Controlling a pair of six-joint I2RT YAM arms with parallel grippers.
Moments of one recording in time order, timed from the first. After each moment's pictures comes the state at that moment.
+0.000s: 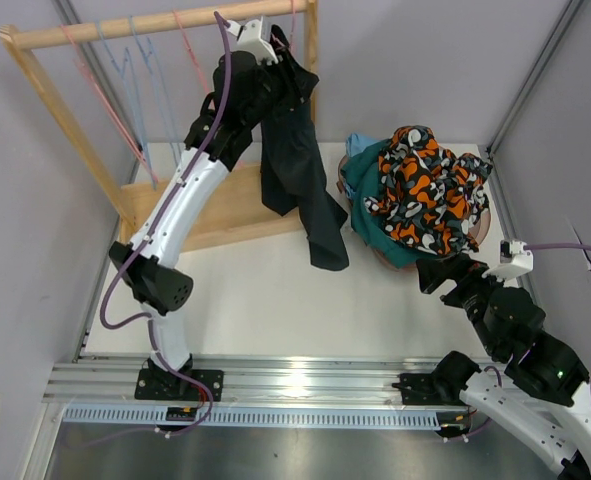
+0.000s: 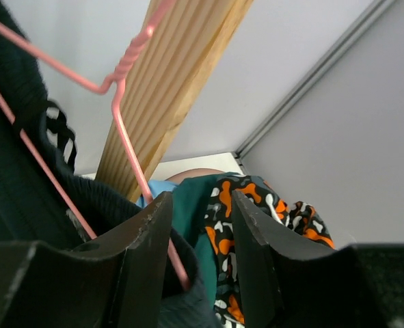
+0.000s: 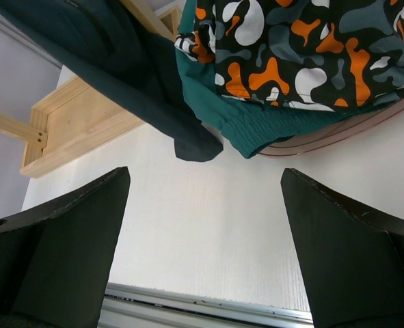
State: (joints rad) left arm -0.51 1.91 2.27 -0.37 0.03 -0.49; right arm 0.76 0.33 0.85 -0.75 0.56 0.66
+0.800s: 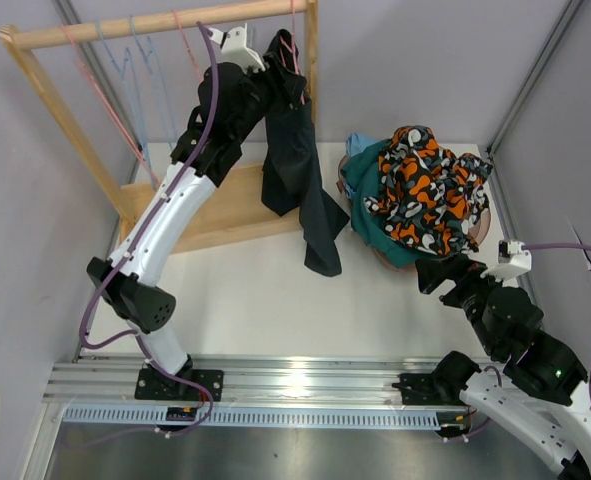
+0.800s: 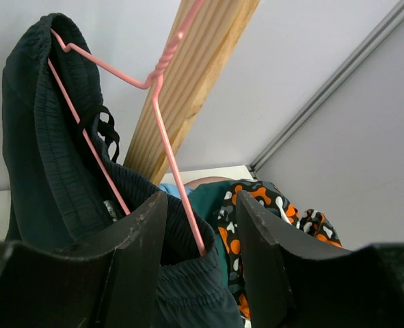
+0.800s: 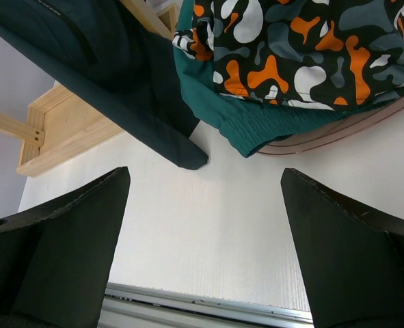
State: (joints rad) left arm -0.52 1.74 2.04 -0.27 -0.07 -0.45; right arm 0.76 0.33 0.84 -0.74 0.56 0.66
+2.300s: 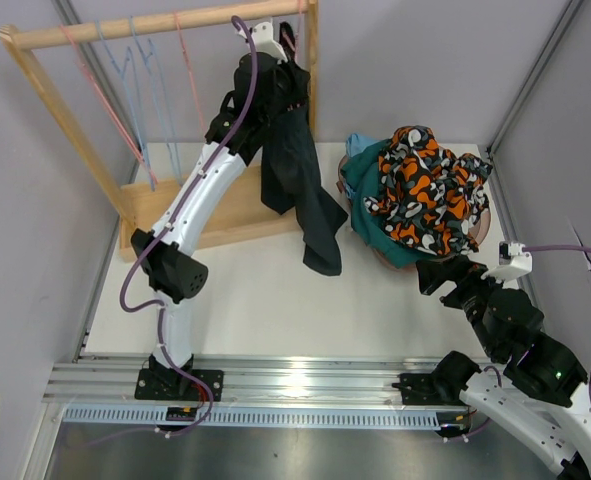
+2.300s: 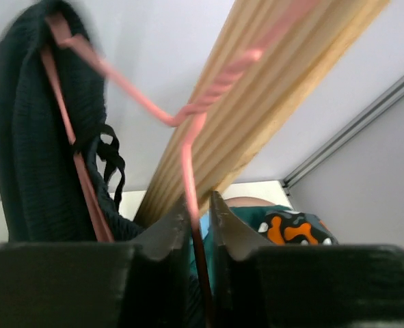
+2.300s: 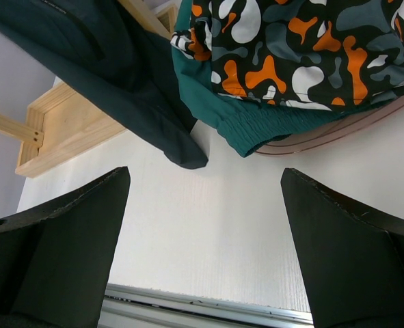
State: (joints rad) left arm -0.52 2.04 2.36 -0.33 -0.16 -0.43; right arm 0.76 0.32 0.83 -0.74 0.56 0.65
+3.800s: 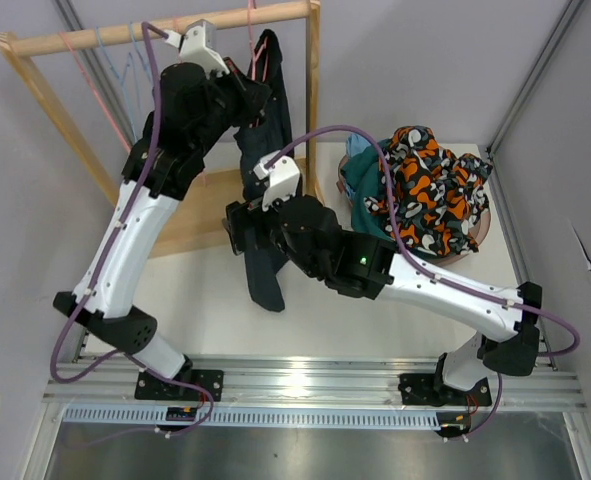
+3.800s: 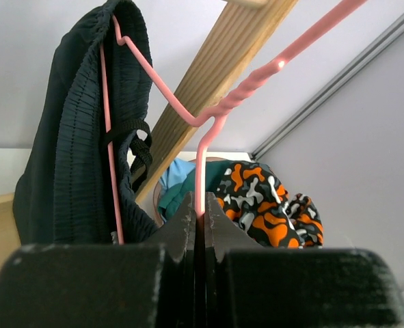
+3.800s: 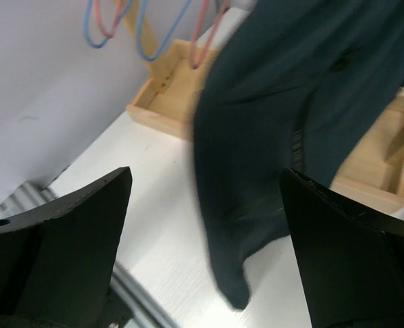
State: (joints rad) left arm -0.51 1.59 2.11 -0.56 -0.12 -0.52; right arm 1.24 1.54 1.68 -0.28 0.50 0.25
